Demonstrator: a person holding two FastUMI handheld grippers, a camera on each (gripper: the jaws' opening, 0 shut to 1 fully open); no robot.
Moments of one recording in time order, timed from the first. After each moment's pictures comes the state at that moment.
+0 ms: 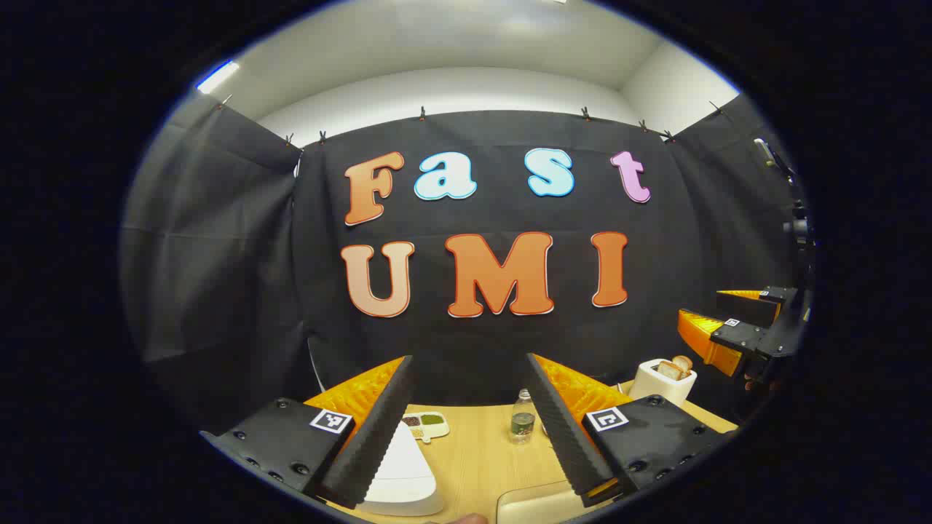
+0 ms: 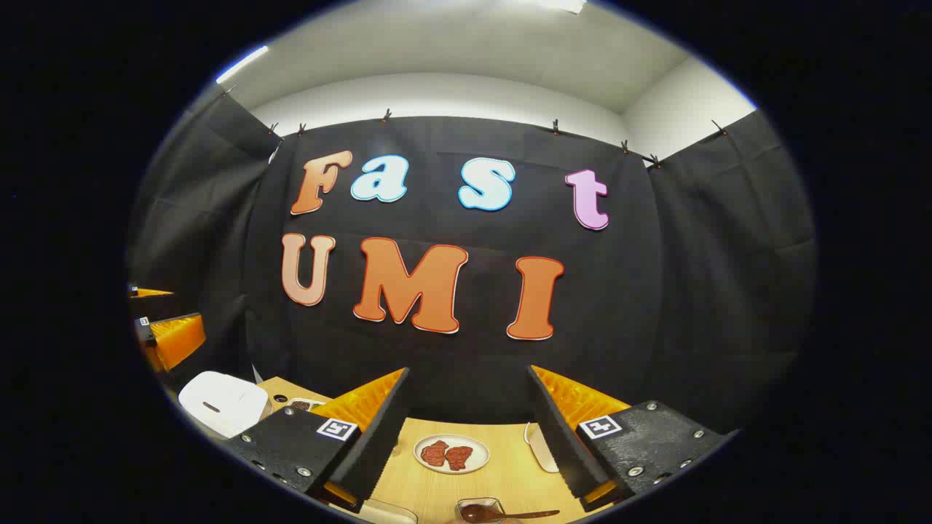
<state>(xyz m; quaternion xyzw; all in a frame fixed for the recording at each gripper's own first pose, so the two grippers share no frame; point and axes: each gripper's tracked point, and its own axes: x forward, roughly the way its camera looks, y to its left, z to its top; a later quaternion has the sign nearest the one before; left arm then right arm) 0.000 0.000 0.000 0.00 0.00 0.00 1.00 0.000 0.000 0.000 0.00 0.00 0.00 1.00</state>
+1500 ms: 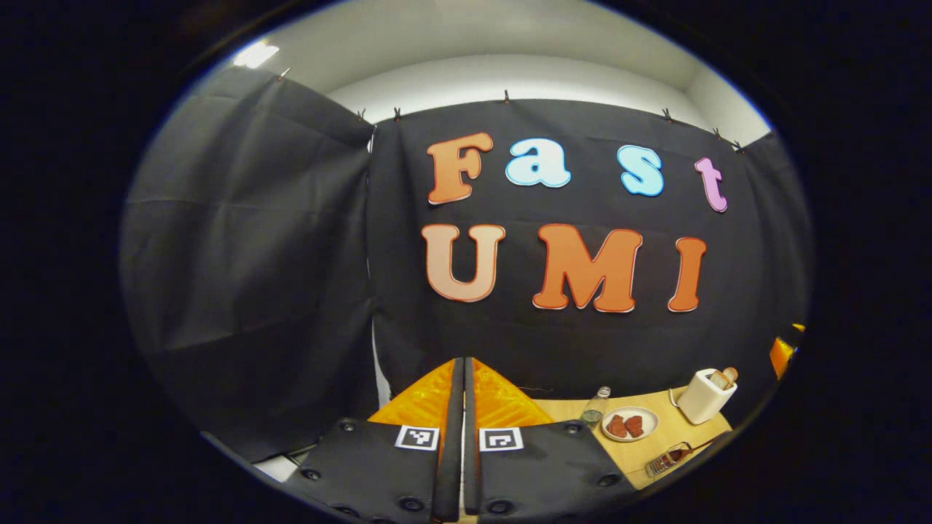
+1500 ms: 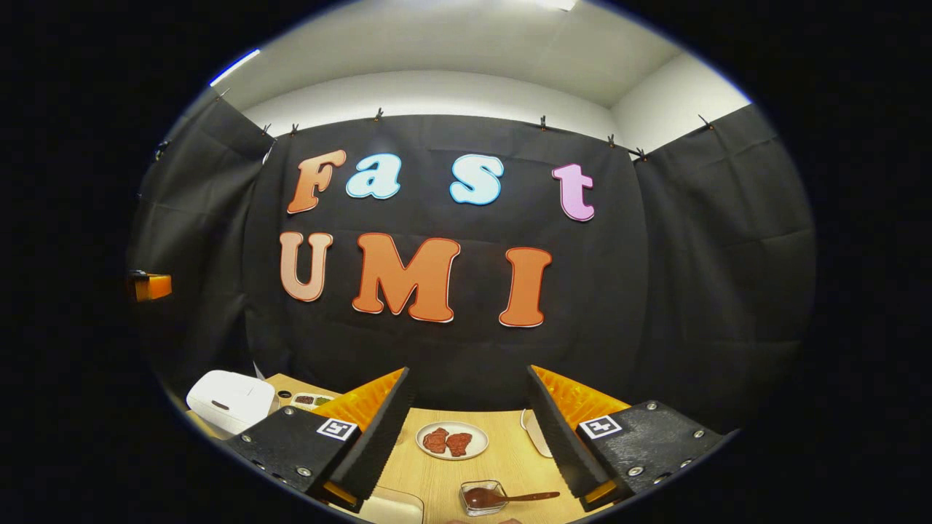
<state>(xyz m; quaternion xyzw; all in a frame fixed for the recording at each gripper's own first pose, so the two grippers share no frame) 0.011 0.161 -0.025 -0.05 0.08 0.11 0.99 -0.045 -0.003 -0.010 0.00 0.02 -0.02 1.00</state>
